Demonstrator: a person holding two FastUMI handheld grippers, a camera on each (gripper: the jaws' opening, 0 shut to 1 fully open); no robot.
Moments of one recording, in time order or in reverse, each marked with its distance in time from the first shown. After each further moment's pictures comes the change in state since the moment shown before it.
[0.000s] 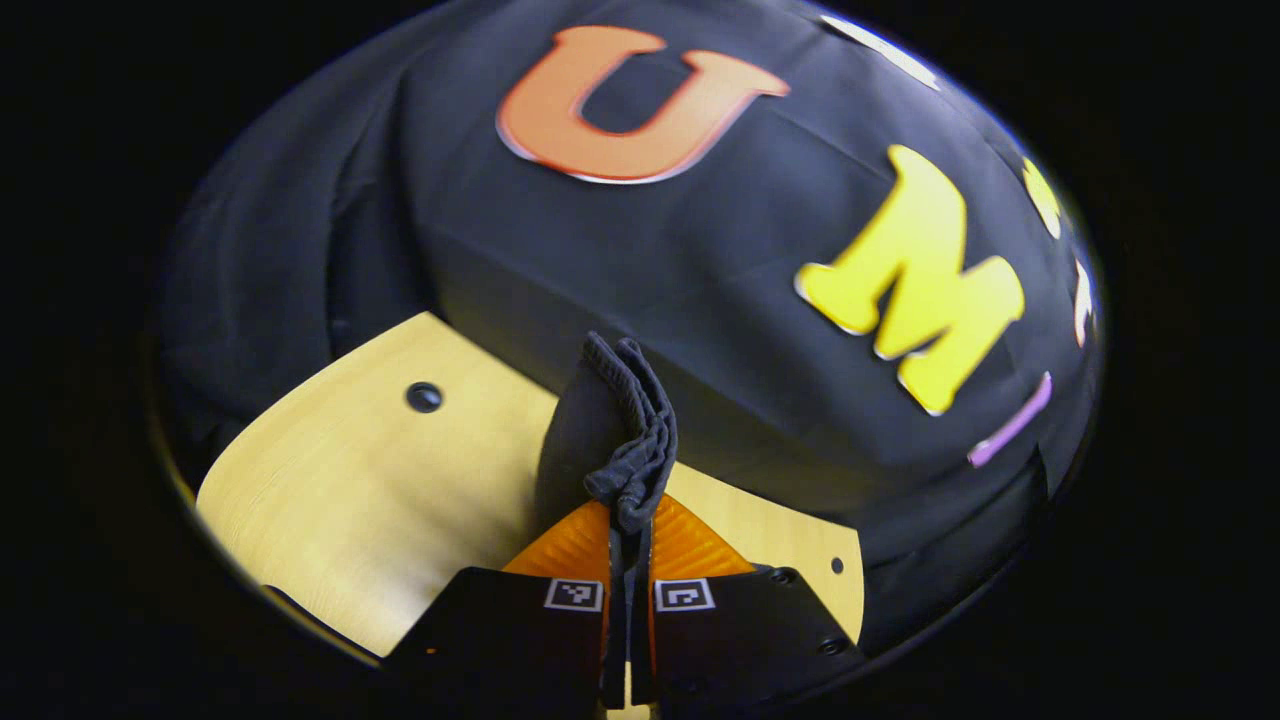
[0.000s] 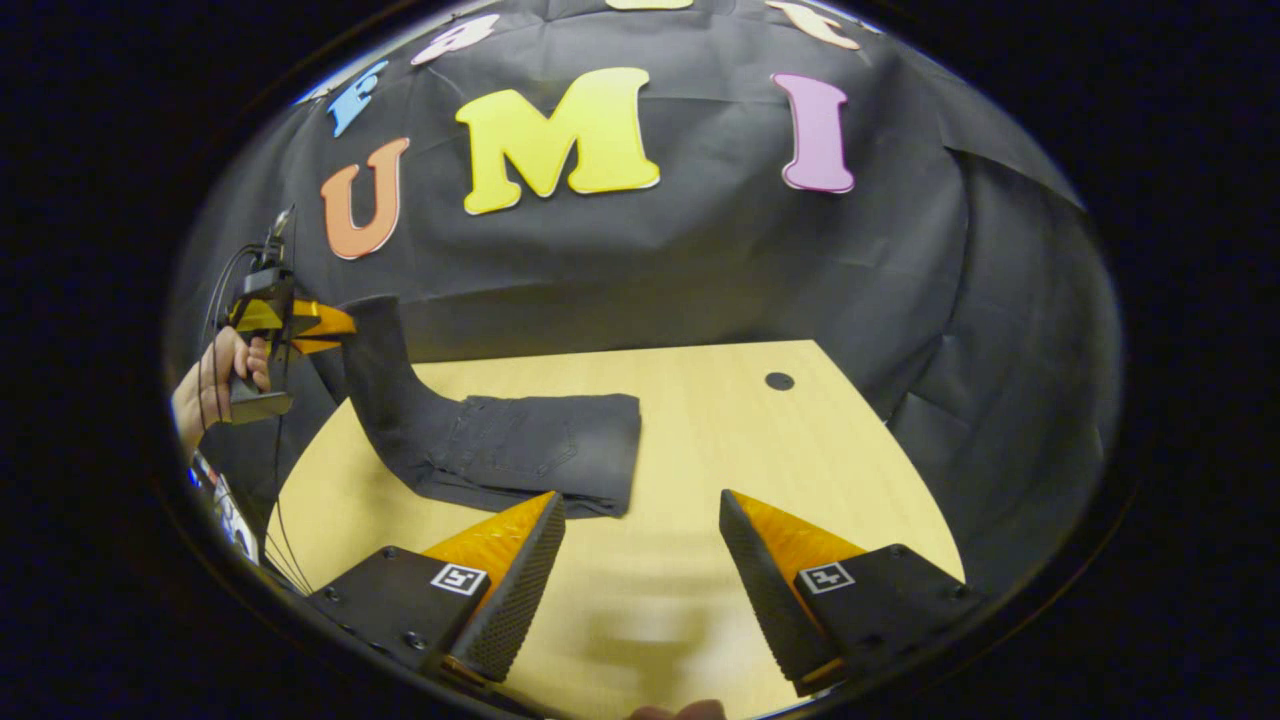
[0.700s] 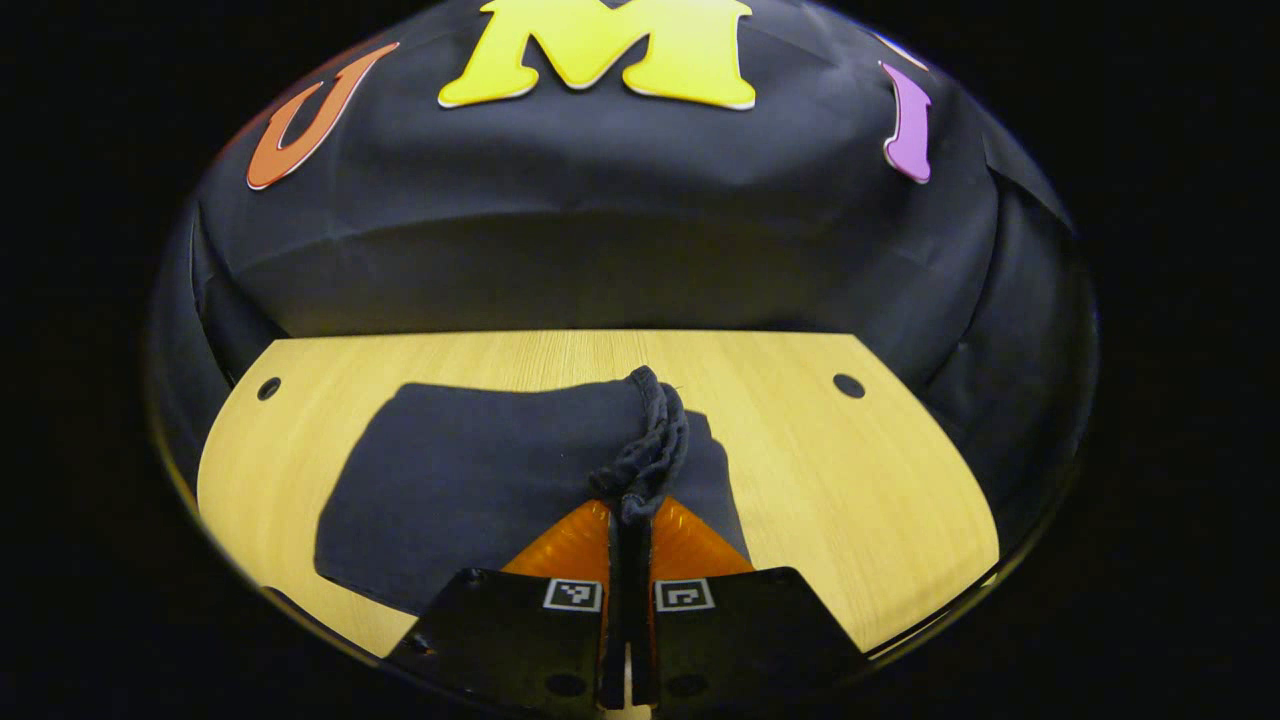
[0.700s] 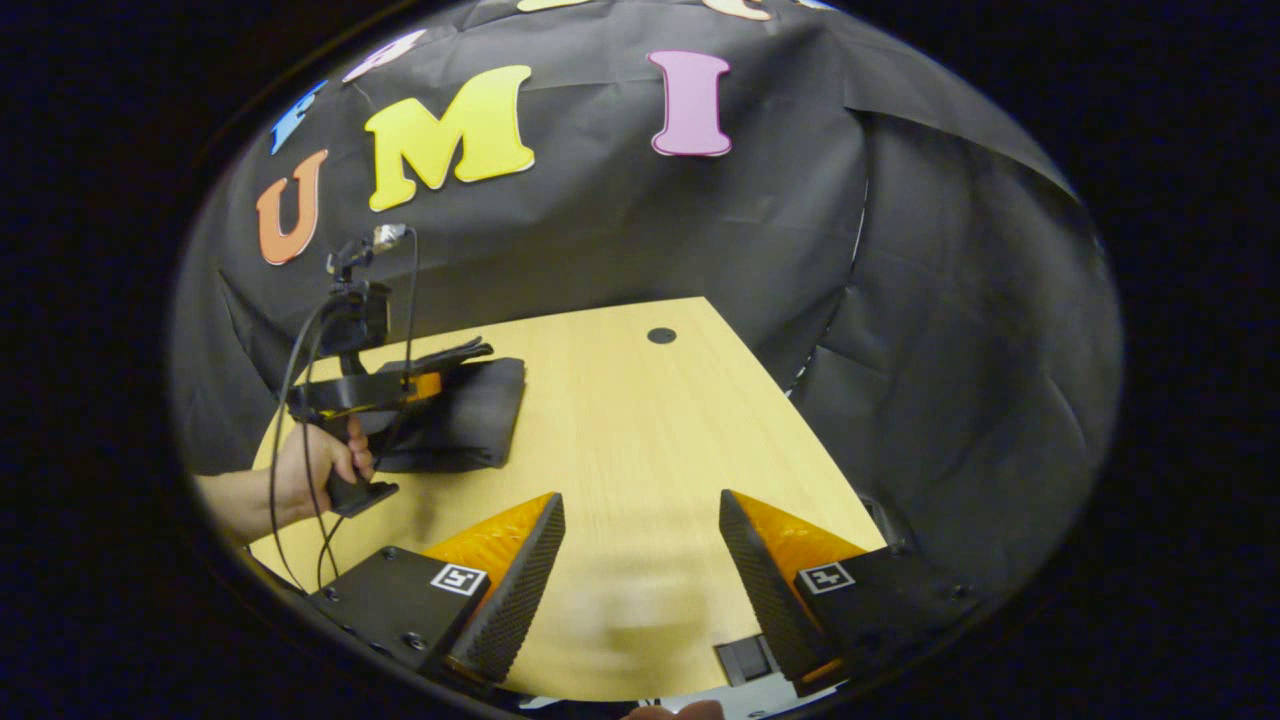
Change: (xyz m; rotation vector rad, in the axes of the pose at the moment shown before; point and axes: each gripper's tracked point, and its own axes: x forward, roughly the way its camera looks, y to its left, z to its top) left arm 0.104 -0.119 -0.253 0.449 0.170 0.019; right arm -0.034 -0.119 -0.041 0.076 0.097 -0.165
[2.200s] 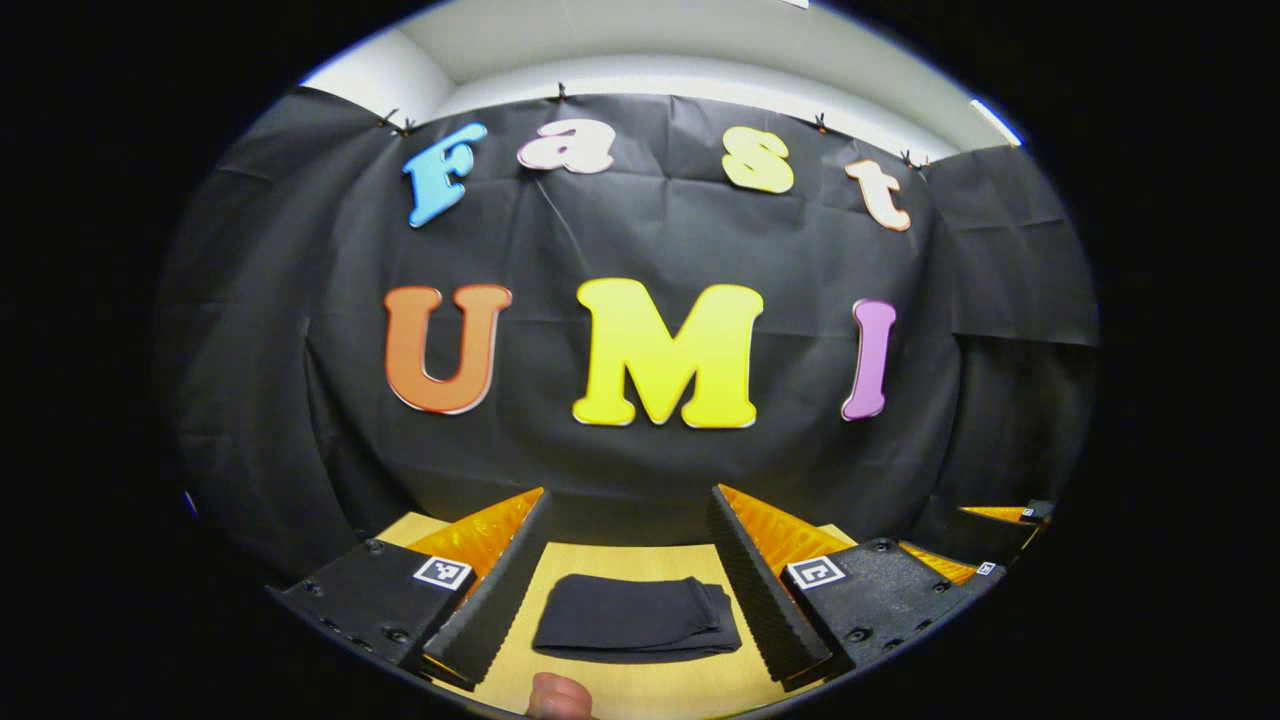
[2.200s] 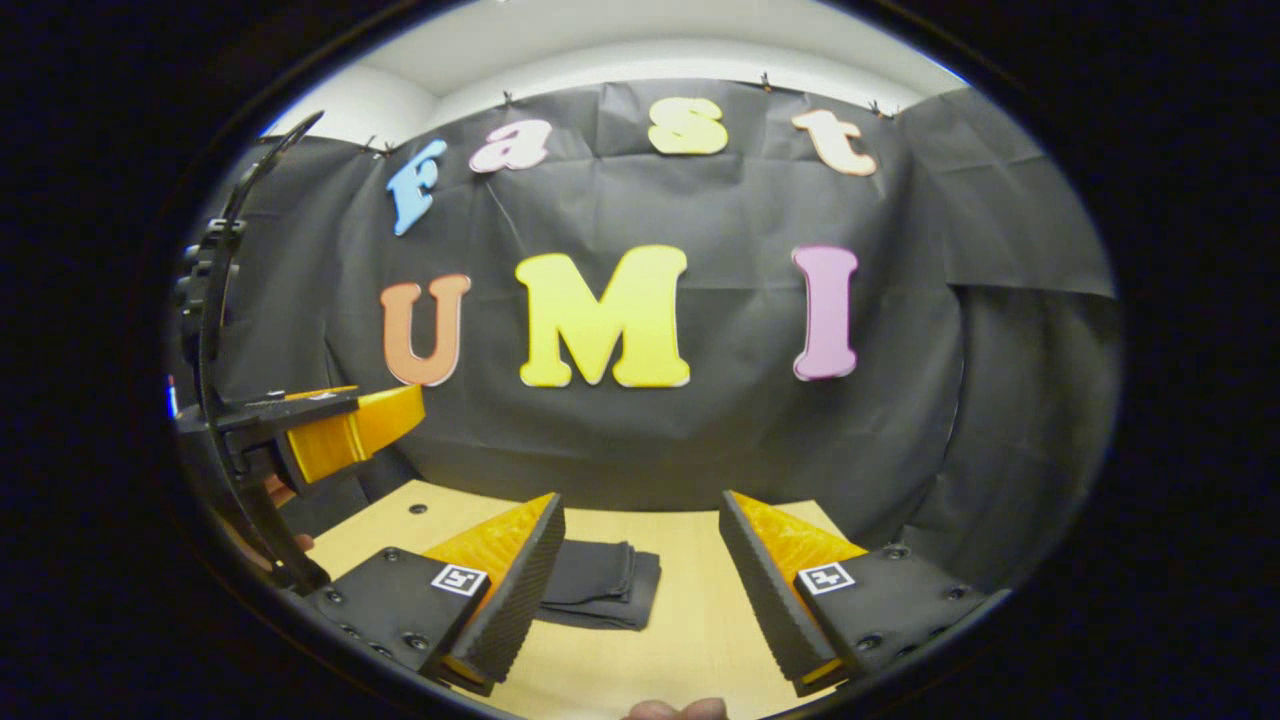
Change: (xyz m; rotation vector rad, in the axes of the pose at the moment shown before) left arm -0.368 0.063 0.175 0.016 -0.674 0.119; right arm -0.149 0.177 0.153 -0.130 -0.604 0.273
